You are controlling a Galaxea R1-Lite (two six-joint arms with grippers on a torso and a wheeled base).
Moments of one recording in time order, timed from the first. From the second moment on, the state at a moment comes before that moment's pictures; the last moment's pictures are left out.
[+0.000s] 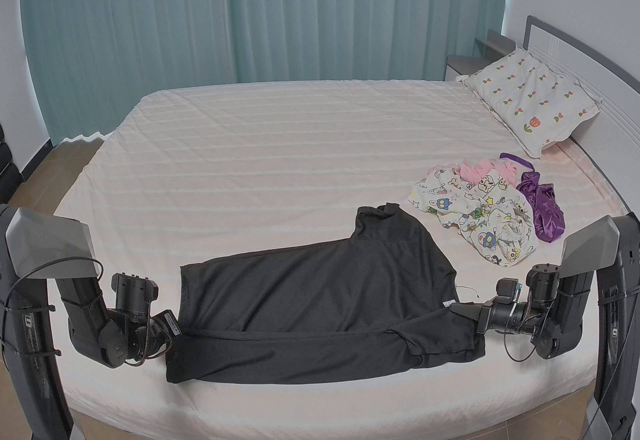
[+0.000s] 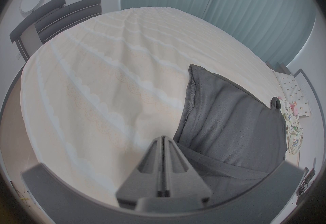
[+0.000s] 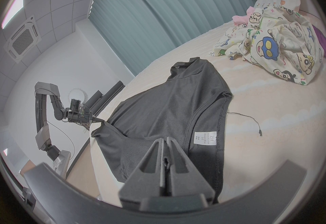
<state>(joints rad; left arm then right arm) -0.07 2.27 -0.42 -0.99 0.17 -0.62 -0.01 2.55 -0.52 -1.55 0.78 0.16</state>
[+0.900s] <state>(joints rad) -0.02 2.16 -0.38 -1.05 0.03 -0.76 -0.06 2.46 -0.51 -1.55 0.72 0.44</state>
